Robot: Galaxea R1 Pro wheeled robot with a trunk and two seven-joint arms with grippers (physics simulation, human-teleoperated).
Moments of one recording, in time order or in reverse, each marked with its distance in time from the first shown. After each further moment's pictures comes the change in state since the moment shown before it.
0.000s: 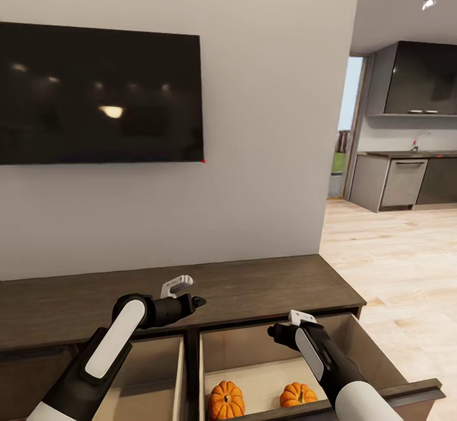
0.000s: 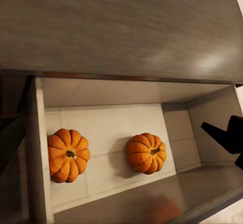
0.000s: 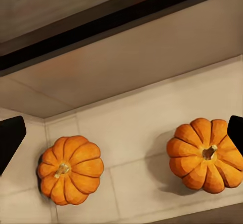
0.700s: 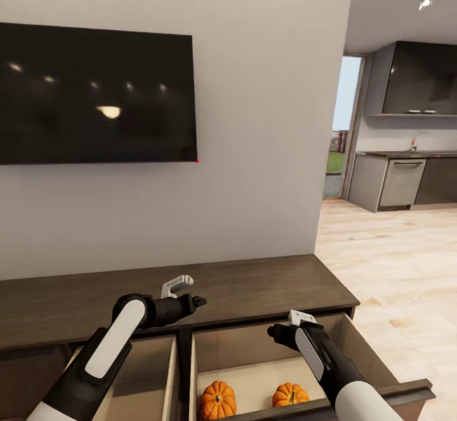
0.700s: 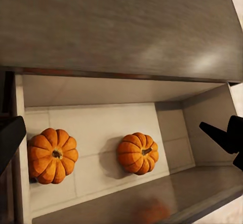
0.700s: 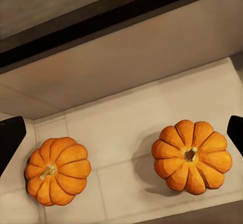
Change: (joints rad) left arm 0.000 -0.001 0.000 0.000 0.002 0.000 -0.002; right arm 0.000 0.000 0.000 0.000 0.000 0.001 0.000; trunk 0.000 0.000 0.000
